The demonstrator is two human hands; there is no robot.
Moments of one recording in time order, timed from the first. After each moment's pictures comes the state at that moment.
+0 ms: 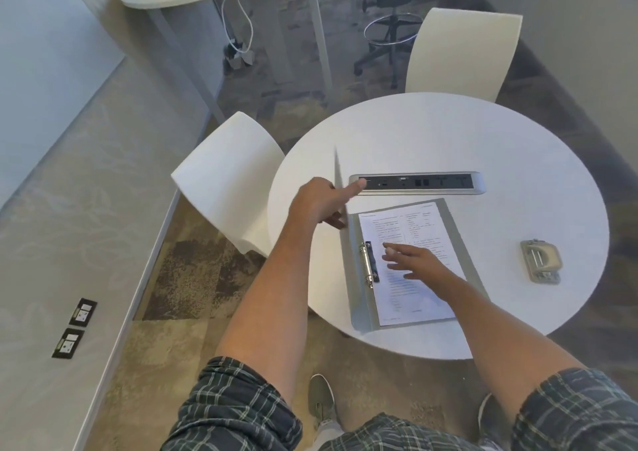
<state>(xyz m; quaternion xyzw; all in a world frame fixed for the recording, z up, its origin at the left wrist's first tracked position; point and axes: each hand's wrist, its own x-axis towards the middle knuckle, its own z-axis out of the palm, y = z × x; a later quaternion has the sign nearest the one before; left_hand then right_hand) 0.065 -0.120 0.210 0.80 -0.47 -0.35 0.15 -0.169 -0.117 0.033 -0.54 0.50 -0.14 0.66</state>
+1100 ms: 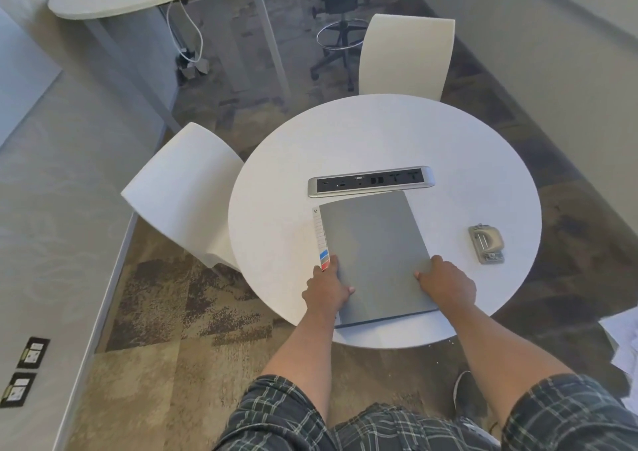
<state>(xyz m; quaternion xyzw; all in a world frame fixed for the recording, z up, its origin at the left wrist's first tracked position) -0.024 -0.043 0.039 0.80 -0.51 -0.31 -0.02 -0.266 -0.091 0.006 -0.61 0.76 0.05 0.24</state>
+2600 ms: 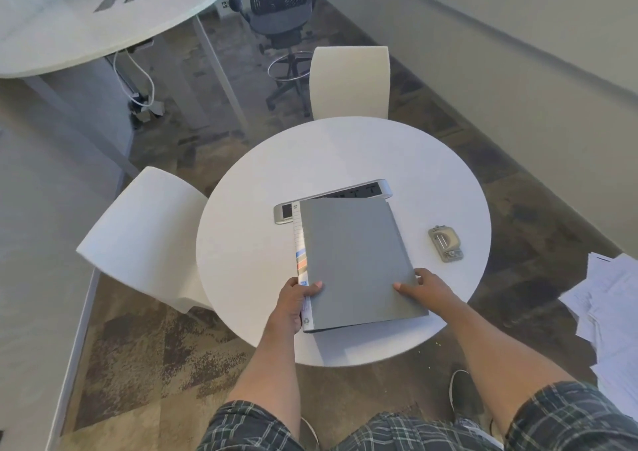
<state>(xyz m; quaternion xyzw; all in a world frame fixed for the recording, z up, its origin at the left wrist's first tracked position) -0.007 -0.059 0.052 0.66 -0.18 -0.63 0.36 -0.310 -0.075 0.006 -0.46 0.71 -0.15 0.52</state>
